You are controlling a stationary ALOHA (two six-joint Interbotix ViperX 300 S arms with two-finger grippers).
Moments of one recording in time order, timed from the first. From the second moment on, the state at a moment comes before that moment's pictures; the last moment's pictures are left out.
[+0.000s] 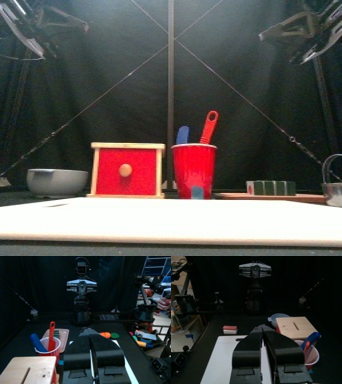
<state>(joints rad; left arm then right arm) 0.00 -0.96 1.17 0.00 -0.29 0.00 0.00 -0.96 1.17 0.00 -0.29 0.00</state>
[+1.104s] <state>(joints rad) 0.00 -0.67 1.16 0.00 -0.31 0.00 -0.49 -0.51 0.98 -0.07 0.23 0.02</state>
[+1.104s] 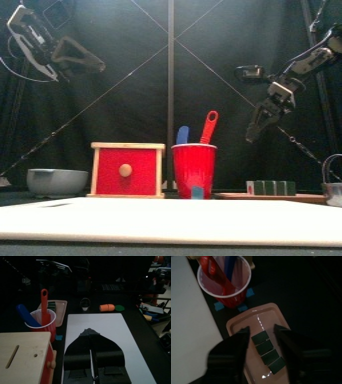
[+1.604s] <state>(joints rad) 0.04 -0.67 1.17 0.00 -0.31 0.00 -0.50 -0.41 0.93 -0.26 0.46 0.00</state>
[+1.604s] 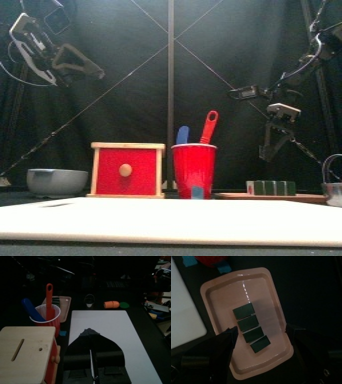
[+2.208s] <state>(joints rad) 0.06 -0.67 1.17 0.00 -0.31 0.00 -0.62 -0.21 0.90 0.09 0.46 -0.52</state>
